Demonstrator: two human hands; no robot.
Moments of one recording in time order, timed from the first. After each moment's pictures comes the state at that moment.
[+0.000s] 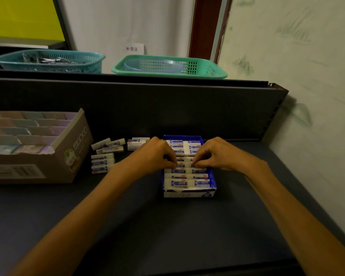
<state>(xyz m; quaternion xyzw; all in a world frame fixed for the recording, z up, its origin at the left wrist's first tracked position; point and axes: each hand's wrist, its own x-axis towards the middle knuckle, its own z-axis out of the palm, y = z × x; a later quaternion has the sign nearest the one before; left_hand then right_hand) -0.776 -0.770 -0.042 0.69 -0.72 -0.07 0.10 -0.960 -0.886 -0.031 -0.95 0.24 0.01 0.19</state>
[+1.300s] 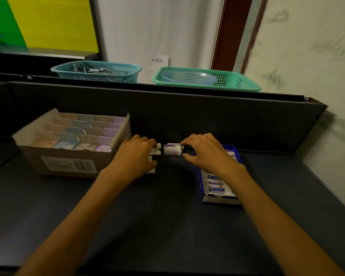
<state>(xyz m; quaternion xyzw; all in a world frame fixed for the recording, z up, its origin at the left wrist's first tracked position) -0.689 -0.678 -0.033 0.81 -0.58 0.05 0.08 -0.847 -0.826 -0.033 -0.97 0.21 -0.12 0.00</state>
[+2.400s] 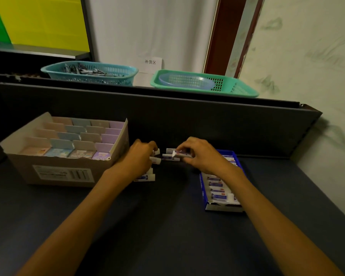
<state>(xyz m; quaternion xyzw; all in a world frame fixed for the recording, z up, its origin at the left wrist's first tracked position) -0.658 -0.716 -0.049 0.83 -0.54 -0.09 0.10 -0.829 -0.841 -0.041 -0.96 0.22 -0.11 0.15</state>
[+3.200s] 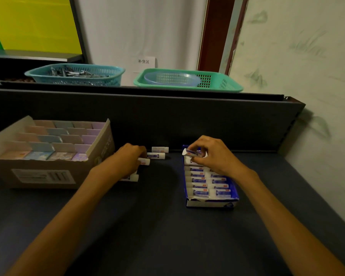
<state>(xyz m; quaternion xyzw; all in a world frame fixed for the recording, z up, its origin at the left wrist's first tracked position) -0.674 -0.727 -0.050 0.84 -0.54 -0.09 0.04 -0.900 -0.867 -0.040 -0.94 0.23 -0.18 0.19</state>
